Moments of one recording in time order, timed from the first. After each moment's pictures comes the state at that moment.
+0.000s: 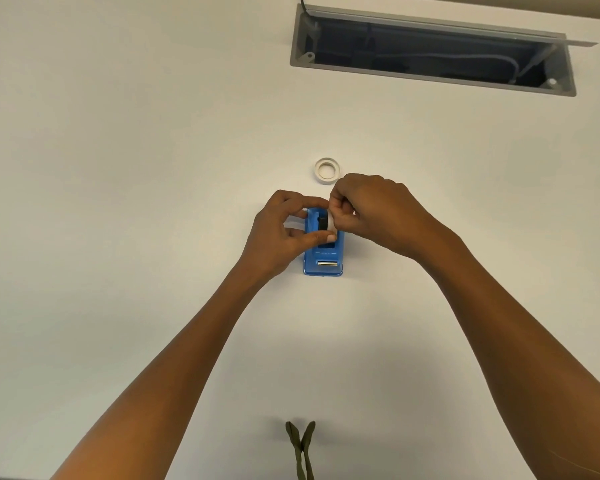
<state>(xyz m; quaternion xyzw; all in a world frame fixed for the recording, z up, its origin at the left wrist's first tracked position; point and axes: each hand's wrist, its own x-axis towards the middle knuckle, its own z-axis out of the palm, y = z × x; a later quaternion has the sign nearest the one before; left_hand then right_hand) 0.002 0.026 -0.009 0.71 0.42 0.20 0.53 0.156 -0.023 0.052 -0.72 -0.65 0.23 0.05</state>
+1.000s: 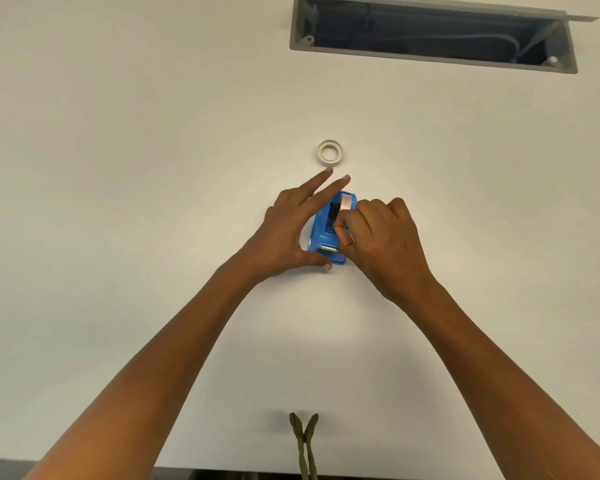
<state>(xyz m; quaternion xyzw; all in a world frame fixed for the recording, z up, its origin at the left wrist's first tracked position) -0.018 0.022 -0.022 0.87 0.26 0.07 0.42 0.126 -0.086 0.003 -0.68 -0.71 -0.13 0.12</state>
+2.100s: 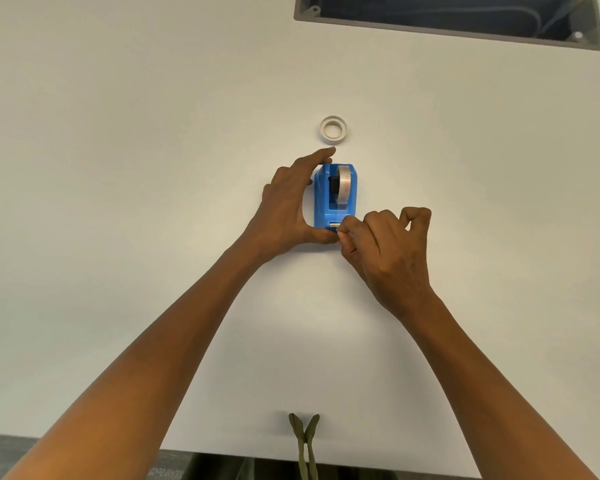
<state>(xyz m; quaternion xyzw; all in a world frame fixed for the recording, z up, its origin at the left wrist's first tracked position) -0.011 0.013 -0.032 0.82 0.34 0.14 0.44 0.116 -0.115 -0.022 -0.66 -0.68 -0.26 0.16</state>
